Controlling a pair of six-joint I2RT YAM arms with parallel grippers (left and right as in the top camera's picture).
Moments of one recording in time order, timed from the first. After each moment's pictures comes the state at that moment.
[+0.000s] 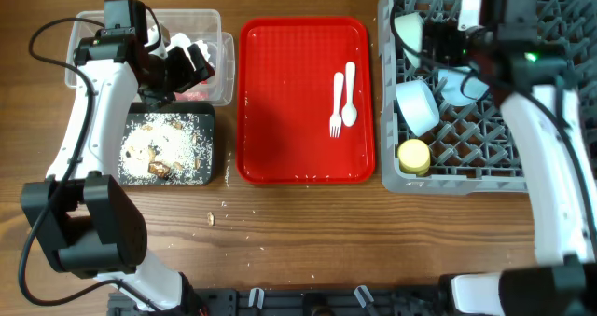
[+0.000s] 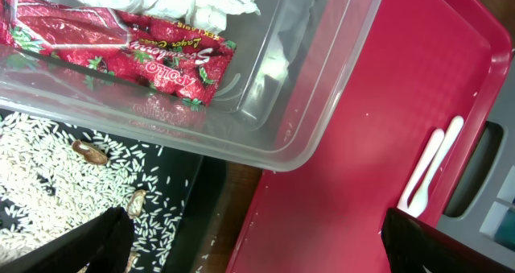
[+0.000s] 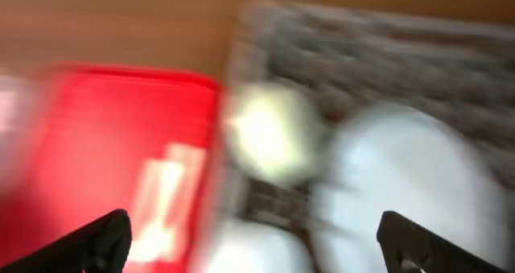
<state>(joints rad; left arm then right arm) 0.07 1.82 1.54 -0.96 0.30 -0.39 0.06 1.54 1.56 -0.77 -0.13 -0.02</state>
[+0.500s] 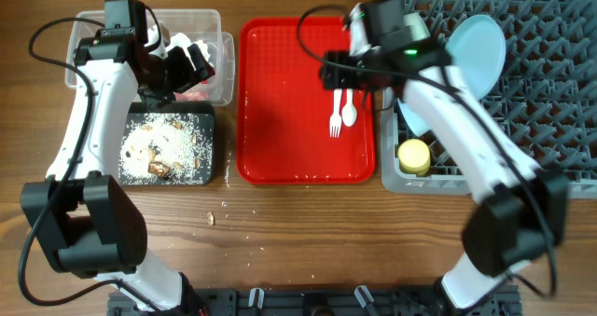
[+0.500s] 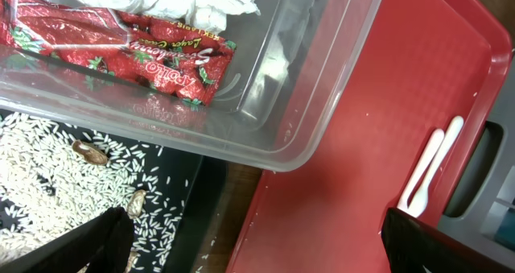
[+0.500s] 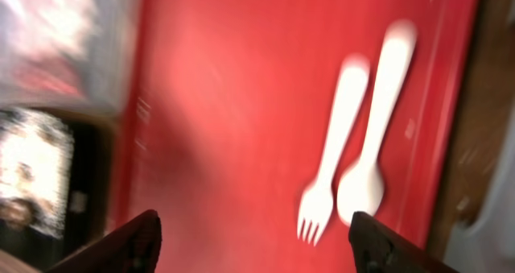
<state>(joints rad) 0.07 1.82 1.54 -0.96 0.30 -0.39 0.38 1.85 1.56 -0.79 -0.20 0.34</state>
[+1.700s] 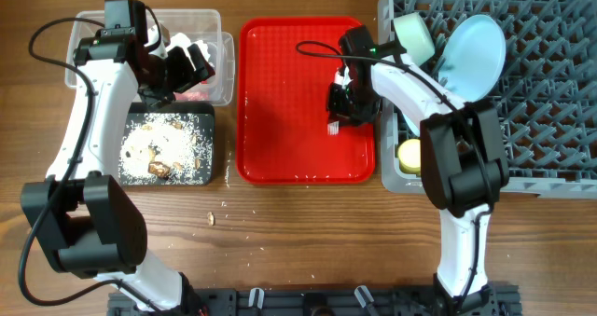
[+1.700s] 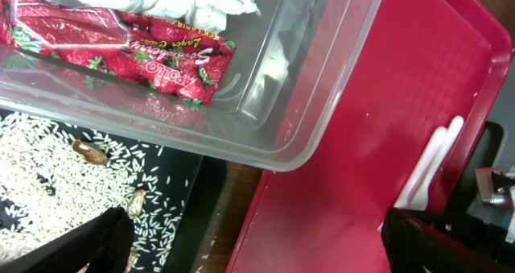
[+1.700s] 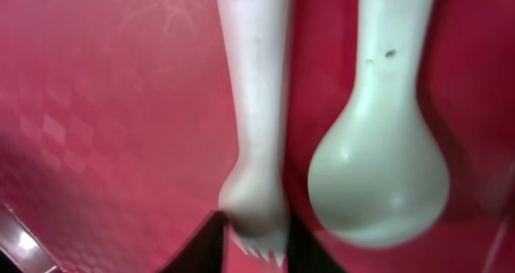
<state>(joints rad) 0.07 1.82 1.54 -0.96 0.30 -0.39 0.35 2.21 1.62 -0.92 -0.32 0.51</state>
